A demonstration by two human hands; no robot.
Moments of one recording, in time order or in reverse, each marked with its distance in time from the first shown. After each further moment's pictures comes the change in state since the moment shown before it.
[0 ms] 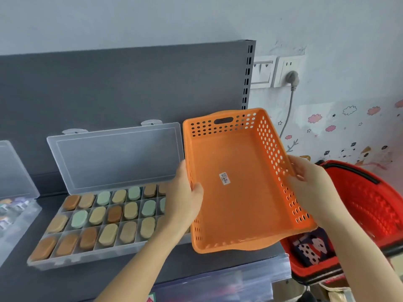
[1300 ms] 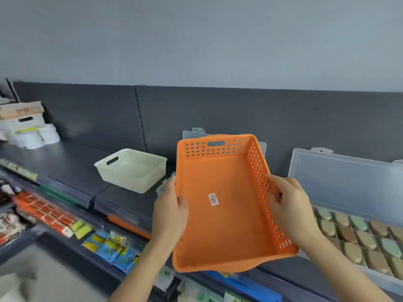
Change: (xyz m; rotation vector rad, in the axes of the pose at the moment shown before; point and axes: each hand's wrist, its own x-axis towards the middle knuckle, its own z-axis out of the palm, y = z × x) left_hand -0.183 -0.212 -0.455 0.201 0.618 -0.297; right_hand -0.216 -0.317 0.349 -0.008 -0.310 -0.638
